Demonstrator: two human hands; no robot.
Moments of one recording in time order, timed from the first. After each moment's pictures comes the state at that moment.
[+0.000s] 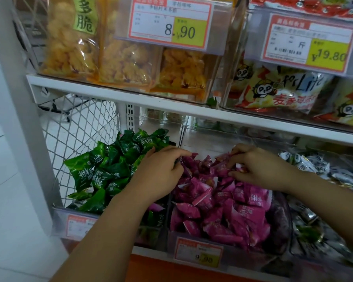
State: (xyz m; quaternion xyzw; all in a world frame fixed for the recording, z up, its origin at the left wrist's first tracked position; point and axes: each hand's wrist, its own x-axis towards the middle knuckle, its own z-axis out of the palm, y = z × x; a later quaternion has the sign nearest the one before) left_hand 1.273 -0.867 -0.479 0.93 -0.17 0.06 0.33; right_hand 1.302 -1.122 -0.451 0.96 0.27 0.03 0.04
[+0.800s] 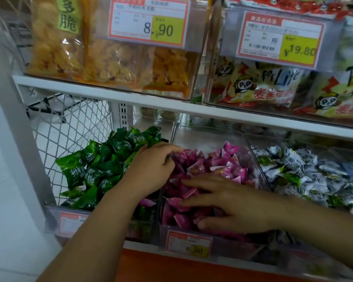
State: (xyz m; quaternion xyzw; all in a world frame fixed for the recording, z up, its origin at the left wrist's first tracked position) left_hand 1.271 -0.871 -0.476 0.93 -0.17 0.06 0.33; right_hand 1.233 -1.080 -0.464 0.89 0.45 -0.08 0.00
